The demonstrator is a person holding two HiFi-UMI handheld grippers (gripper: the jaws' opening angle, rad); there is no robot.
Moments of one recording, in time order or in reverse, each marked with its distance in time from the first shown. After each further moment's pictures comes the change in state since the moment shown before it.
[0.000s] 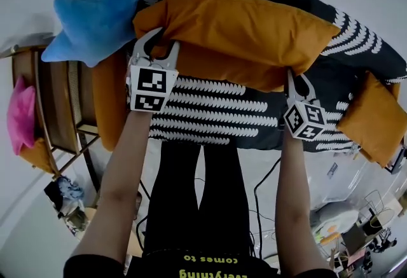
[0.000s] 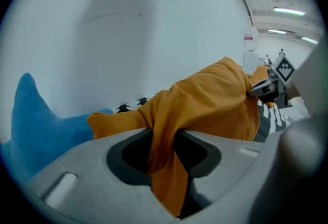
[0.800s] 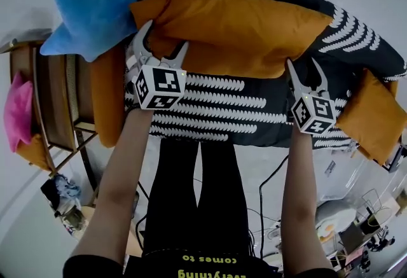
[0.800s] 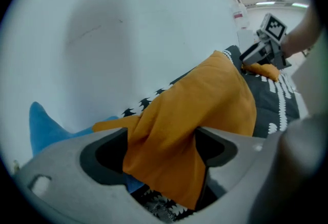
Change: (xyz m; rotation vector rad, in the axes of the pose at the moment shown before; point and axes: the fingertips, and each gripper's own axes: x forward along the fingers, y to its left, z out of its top) left arm -0.003 -0.007 -0.011 0.194 0.023 0.116; right arm -0.009 0.001 0.039 -0.139 -0.048 0.003
